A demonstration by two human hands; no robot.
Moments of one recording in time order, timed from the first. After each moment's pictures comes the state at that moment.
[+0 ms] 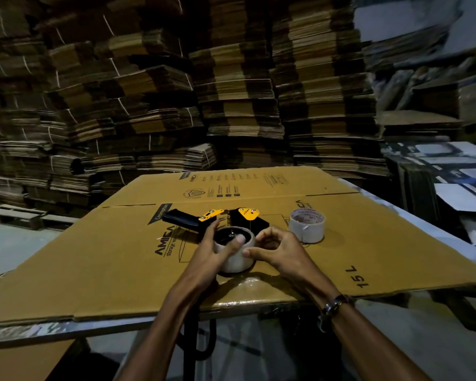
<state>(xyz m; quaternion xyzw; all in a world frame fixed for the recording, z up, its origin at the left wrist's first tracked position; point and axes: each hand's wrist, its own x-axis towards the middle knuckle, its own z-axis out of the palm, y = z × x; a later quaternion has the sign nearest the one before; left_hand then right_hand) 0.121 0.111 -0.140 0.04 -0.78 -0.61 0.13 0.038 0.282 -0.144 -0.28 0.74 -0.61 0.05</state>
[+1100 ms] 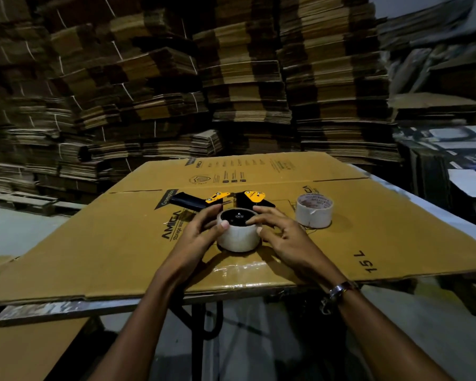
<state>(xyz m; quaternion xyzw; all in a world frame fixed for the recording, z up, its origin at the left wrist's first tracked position) 0.129 0.076 -0.144 0.02 -0.75 -0.65 0.14 0.040 0.281 -0.145 -0.37 0.75 -0.54 0.02</state>
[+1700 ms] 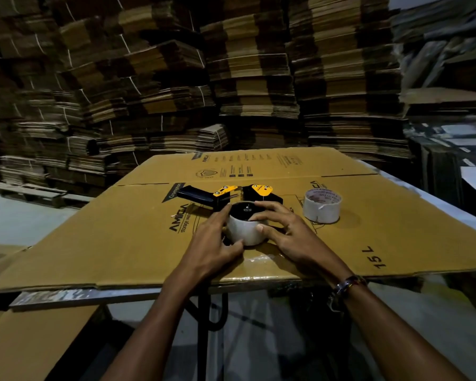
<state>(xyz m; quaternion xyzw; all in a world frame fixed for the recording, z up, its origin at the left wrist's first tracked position) 0.140 0.096 -0.143 0.02 -0.93 -0.30 0.22 0.037 0.278 -0.146 -0.41 0.77 -0.49 0.02</state>
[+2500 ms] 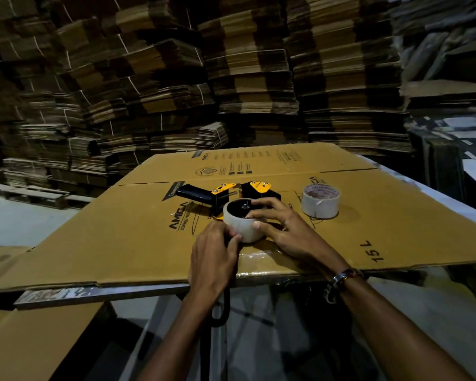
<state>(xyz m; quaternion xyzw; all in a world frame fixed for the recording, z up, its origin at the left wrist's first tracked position) 0.146 0.125 -0.167 0.12 -0.88 -0.29 0.35 0.042 0.278 -0.141 -0.42 0.77 -0.48 0.02</state>
